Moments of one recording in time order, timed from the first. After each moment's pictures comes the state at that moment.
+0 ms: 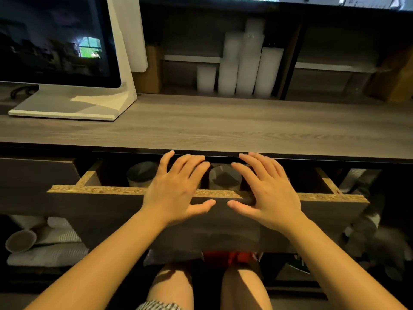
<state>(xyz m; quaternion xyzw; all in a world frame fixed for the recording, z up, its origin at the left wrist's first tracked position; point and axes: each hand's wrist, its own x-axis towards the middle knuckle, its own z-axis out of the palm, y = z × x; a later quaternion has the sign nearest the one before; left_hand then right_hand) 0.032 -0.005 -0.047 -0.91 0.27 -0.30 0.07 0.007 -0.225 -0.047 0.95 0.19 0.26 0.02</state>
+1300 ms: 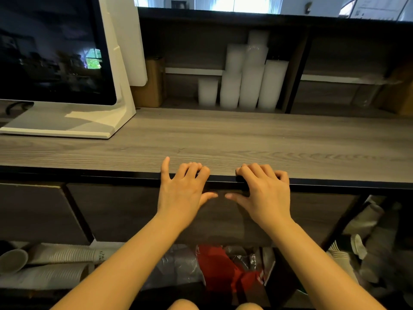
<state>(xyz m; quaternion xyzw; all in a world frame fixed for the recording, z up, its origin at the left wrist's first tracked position) 0.090 -0.031 -0.049 -0.92 0.18 -0.33 0.07 0.069 -0.218 -0.045 0.93 0.10 0.35 0.00</state>
